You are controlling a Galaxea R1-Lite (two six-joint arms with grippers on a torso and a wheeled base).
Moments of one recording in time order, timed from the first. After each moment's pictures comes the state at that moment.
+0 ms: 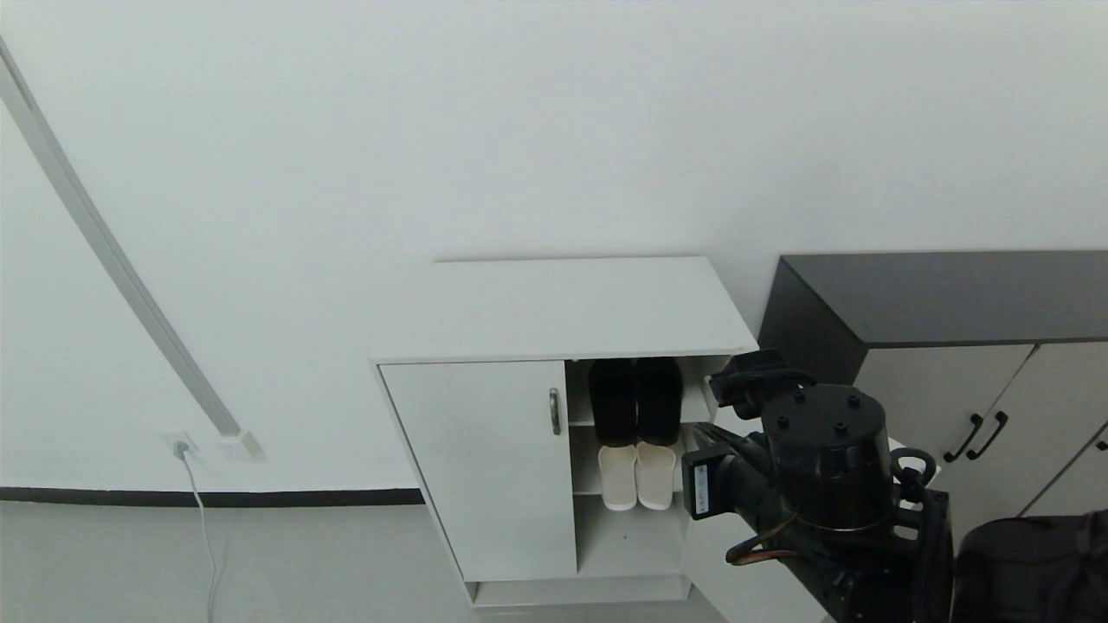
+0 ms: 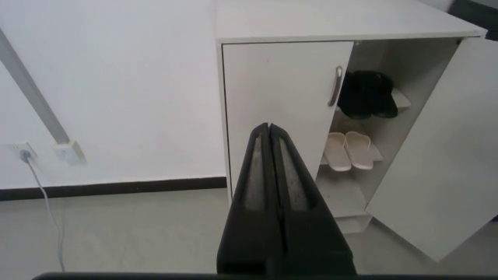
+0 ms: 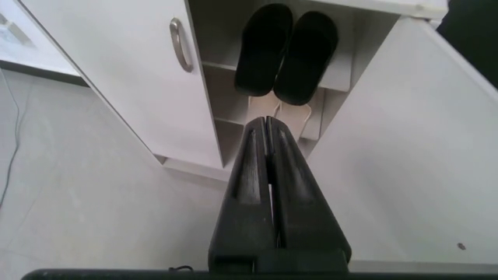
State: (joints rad) left arm 0.00 0.00 0.00 0.00 -0.01 0.00; right arm 0.90 1.79 -0.70 -0.76 -0.61 0.20
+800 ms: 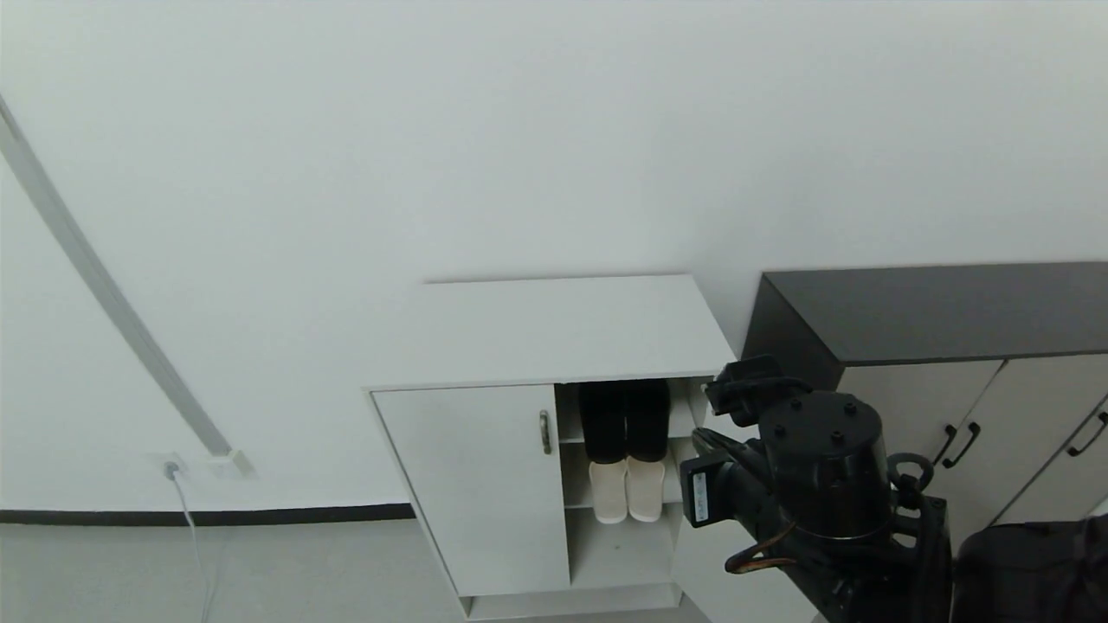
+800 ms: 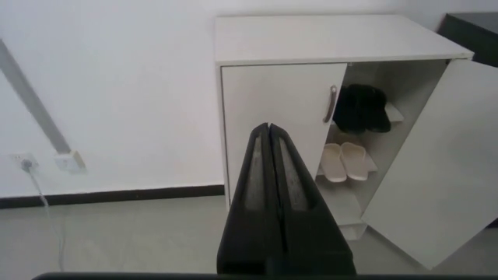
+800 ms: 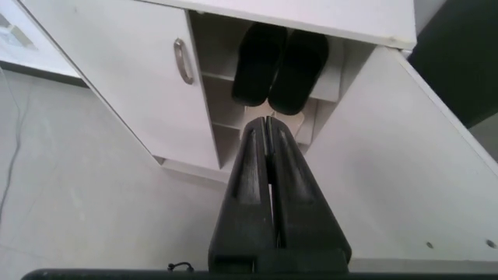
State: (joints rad) left arm 0.00 0.00 0.00 0.00 0.00 0.00; right arm 0.90 1.79 -0.69 -0.76 -0.61 0.19
